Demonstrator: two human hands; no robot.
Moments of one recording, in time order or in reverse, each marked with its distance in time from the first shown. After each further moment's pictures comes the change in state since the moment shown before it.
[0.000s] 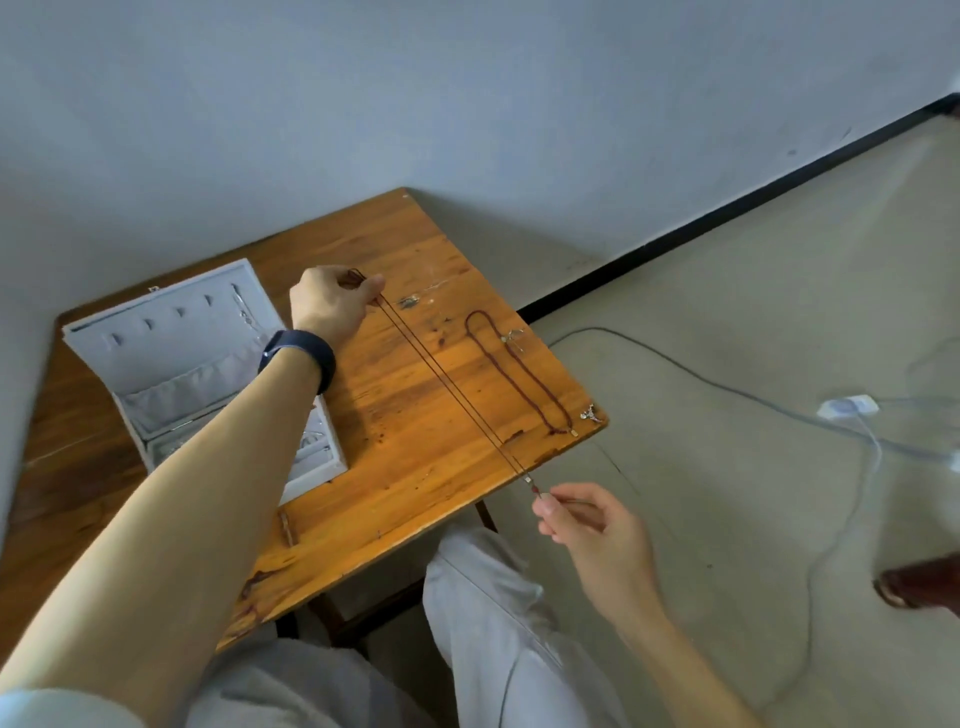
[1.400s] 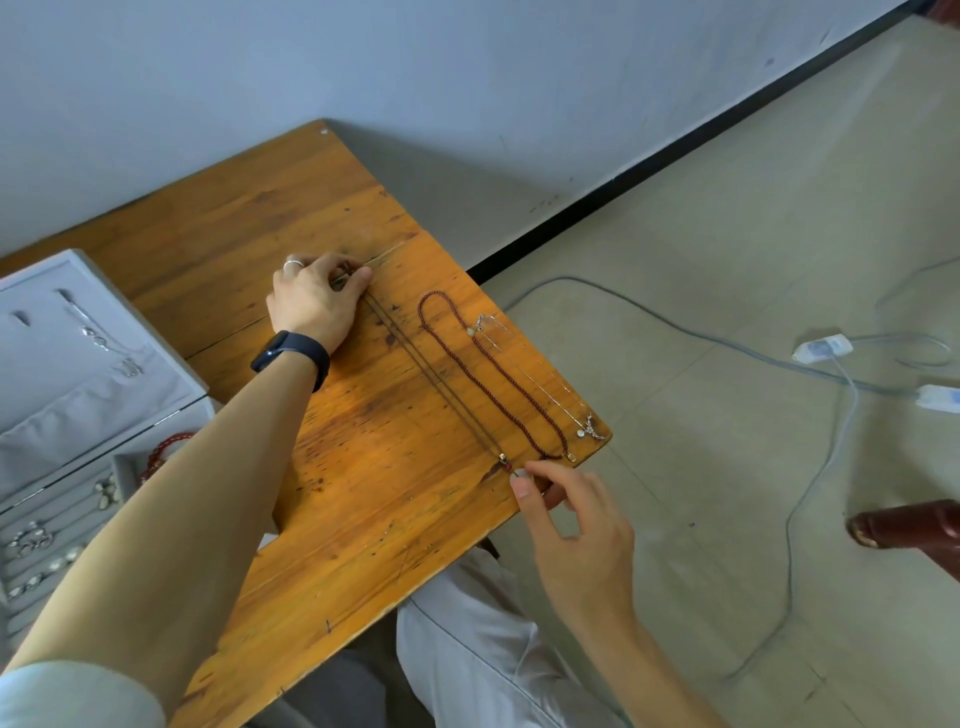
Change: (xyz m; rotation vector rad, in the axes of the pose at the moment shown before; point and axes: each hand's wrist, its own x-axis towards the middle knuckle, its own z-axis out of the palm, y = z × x) left_hand 0.083 -0.052 0.111 0.321 -0.109 0.097; right_hand 0.065 0.028 0.032 -0.418 0.298 -0.376
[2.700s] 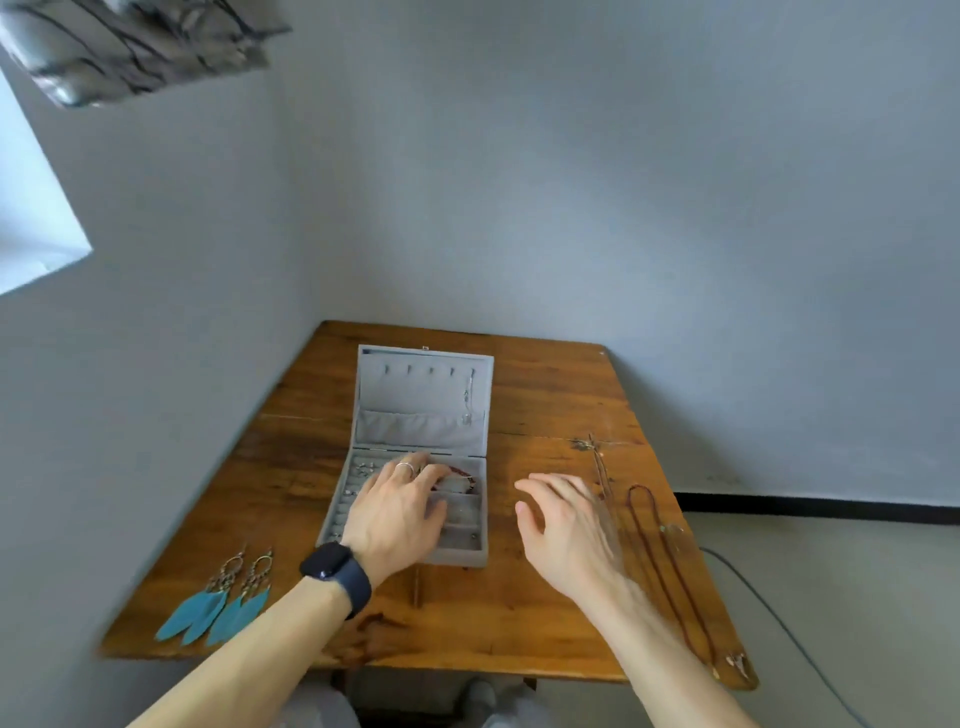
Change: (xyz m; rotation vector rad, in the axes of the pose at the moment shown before) left_hand -0.245 -0.105 -0.134 0.181 0.179 -0.058; right_hand 0.056 -0.168 0.086 -0.496 -0.502 -0.821
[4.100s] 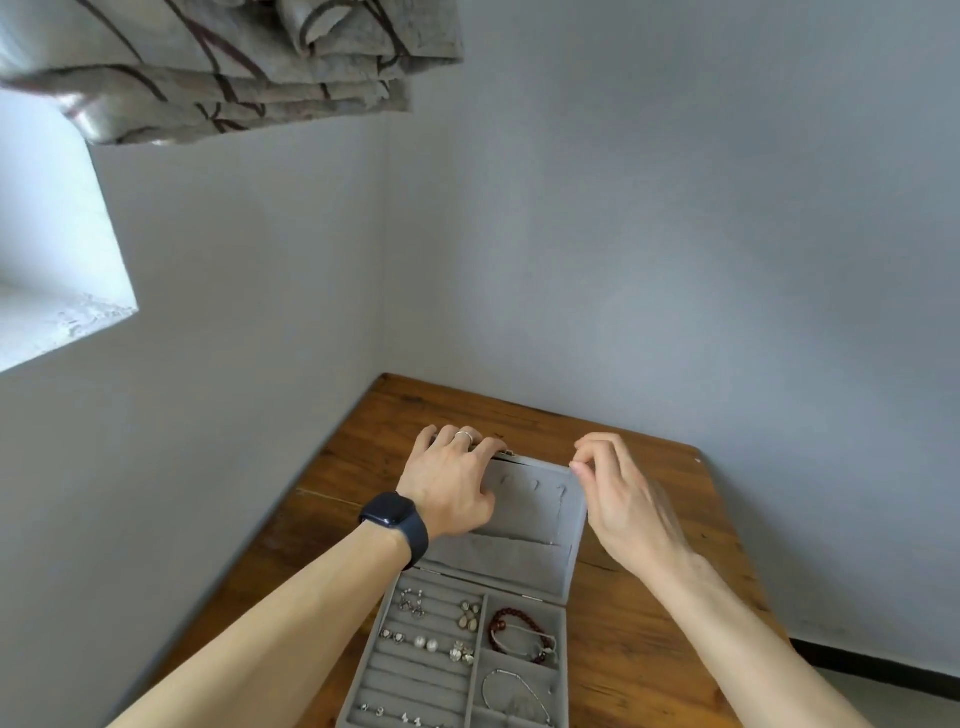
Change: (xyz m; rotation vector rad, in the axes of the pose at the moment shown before) left_hand 0.174 -0.080 -0.046 0.115 0.043 0.040; right_hand 0.217 -0.017 0.011 0.028 0.189 -0.360
